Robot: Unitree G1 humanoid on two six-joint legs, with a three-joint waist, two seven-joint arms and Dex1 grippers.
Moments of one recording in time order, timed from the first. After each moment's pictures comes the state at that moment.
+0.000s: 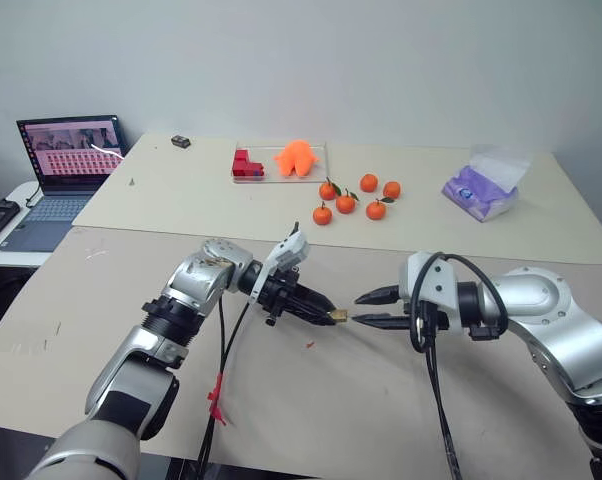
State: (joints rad) left arm -0.80 0.41 -0.37 0.32 -0.36 0.61 -1.54; right arm -0.33 -0.88 0.13 -0.56 0.38 0.58 1.04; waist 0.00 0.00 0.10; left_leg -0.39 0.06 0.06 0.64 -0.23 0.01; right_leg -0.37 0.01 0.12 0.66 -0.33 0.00
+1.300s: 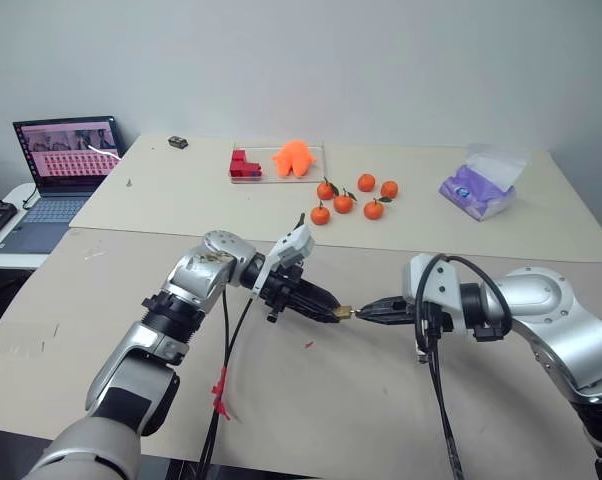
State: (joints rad) left arm -0.81 0.41 -0.37 0.28 -0.35 0.59 -1.55; right arm -0.33 -0.90 0.12 -0.54 0.40 0.57 1.06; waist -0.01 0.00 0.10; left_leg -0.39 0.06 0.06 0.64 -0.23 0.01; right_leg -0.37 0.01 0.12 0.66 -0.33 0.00
